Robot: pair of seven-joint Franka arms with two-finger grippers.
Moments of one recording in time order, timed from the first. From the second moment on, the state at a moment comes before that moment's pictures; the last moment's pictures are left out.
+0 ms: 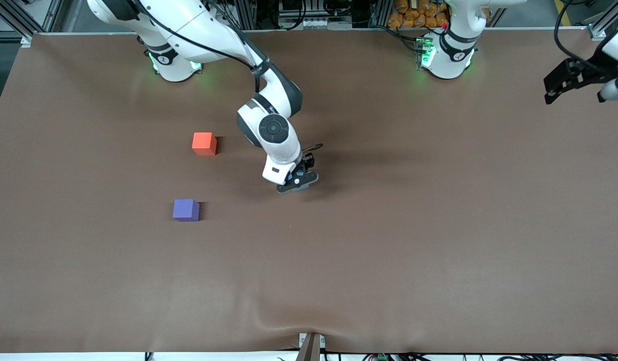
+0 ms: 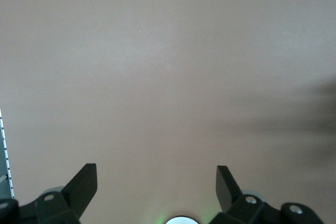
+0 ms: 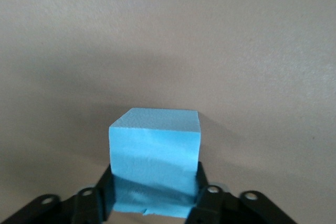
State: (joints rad) left arm -0.11 -0.13 0.01 -1.59 0.10 1.47 -0.06; right arm 0.66 0.65 0.10 -1.71 0.05 2.38 0.36
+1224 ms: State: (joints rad) left arm -0.13 -0.11 0.01 -1.60 0.09 1.47 -0.05; right arm 0.16 0.11 0.08 -2.16 0.05 2.15 0.31
